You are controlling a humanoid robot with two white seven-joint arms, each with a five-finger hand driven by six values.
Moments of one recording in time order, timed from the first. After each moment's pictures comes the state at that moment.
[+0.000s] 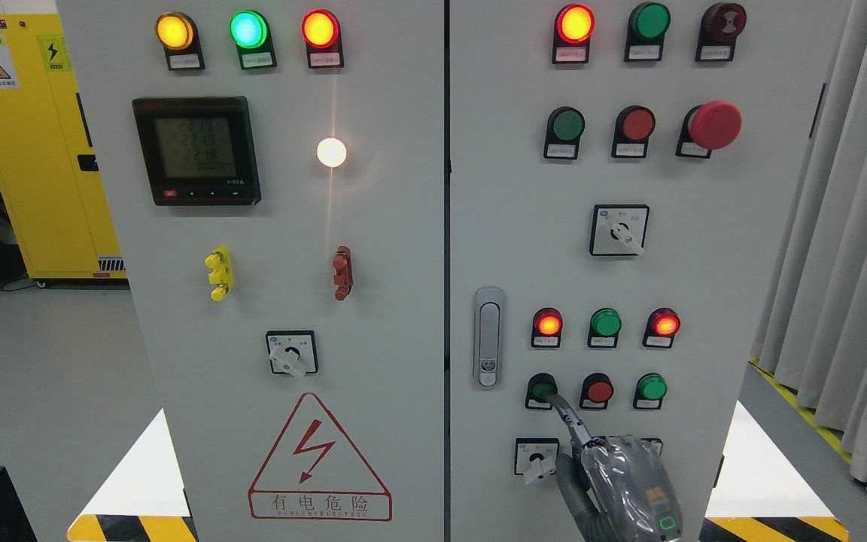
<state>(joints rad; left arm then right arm) 0.06 -0.10 -0.05 -0.10 0.07 -0.13 -0.05 -0.23 0.00 0.03 -1.69 1.12 -0.30 -0.06</state>
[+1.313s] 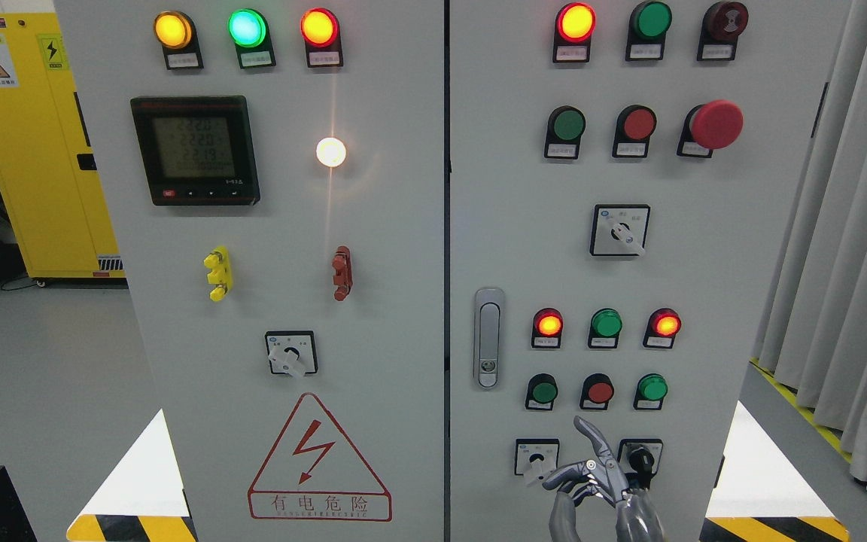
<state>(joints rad) 0.06 -0.10 -0.05 -0.10 0.07 -0.13 -0.05 -0.02 0.00 0.20 -1.86 0.32 -0.31 -0.11</state>
